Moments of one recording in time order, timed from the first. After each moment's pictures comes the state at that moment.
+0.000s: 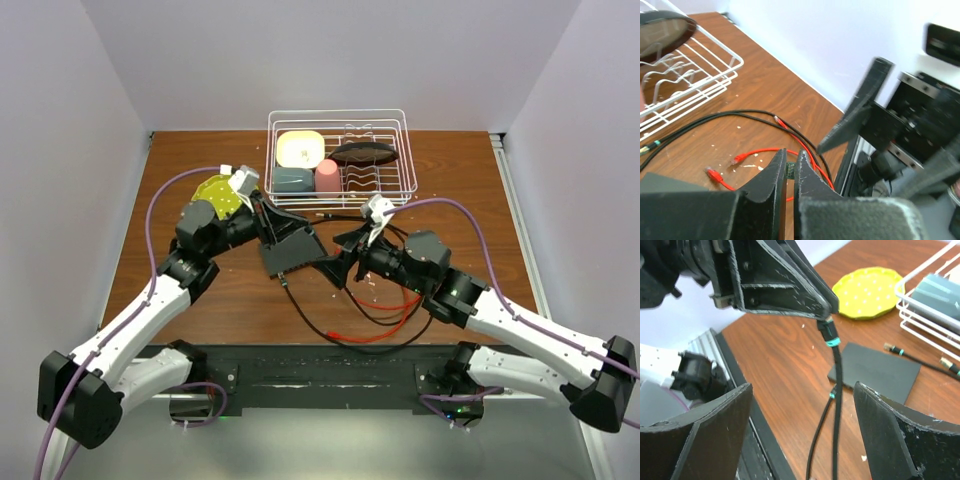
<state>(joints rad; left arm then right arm) -0.46 1.01 0.73 0.32 0.62 -0.52 0.92 0.94 0.76 0.10 -0.11 0.31</state>
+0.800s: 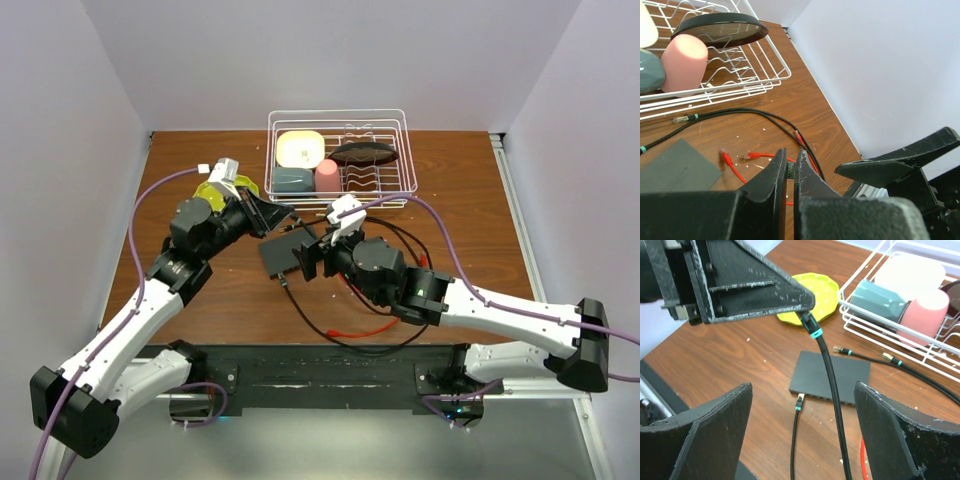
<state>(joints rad) -0.46 0.94 0.79 0.10 0.30 -0.68 1.20 1.16 0.99 -0.01 0.51 0.23</state>
